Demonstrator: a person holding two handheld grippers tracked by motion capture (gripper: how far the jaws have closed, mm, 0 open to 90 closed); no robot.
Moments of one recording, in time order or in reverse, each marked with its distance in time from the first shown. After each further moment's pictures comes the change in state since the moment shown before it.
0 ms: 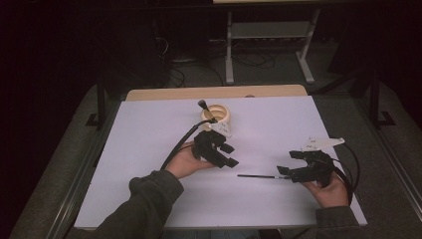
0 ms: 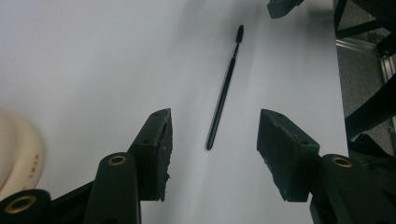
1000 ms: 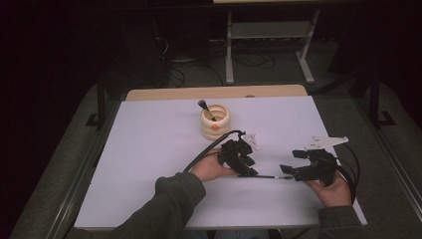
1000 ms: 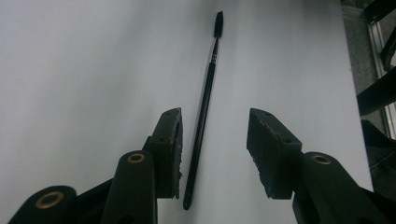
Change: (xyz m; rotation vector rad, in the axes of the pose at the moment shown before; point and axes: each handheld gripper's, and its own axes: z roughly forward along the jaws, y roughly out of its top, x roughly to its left) left arm -0.009 0.022 0.072 0.117 -0.082 0.079; right arm -0.008 -0.003 -0.002 -0.001 0.004 0.015
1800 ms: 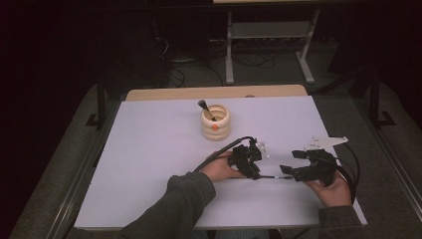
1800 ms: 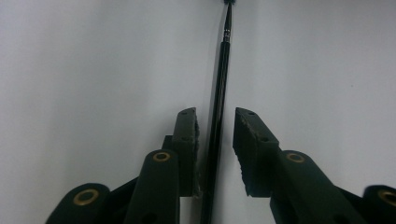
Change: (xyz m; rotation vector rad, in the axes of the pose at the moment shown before) left arm 0.006 0.007 0.040 0.130 0.002 0.056; right arm 0.000 -0.001 0.000 0.007 0.003 -0.002
